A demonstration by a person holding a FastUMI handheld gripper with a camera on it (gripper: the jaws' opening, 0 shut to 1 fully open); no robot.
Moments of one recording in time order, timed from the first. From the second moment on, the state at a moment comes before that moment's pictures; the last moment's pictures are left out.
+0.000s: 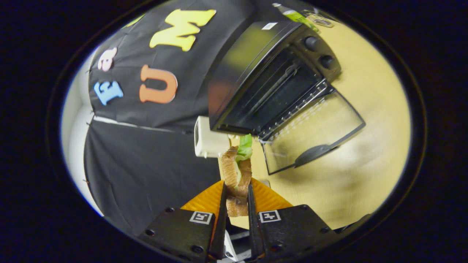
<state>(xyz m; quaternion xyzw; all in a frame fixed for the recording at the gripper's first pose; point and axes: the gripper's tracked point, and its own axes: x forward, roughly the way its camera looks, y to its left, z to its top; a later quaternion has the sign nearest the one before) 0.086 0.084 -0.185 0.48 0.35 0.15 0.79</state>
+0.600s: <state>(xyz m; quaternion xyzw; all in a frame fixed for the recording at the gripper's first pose) 0.205 0.034 -0.228 0.62 0.17 0.06 0.76</state>
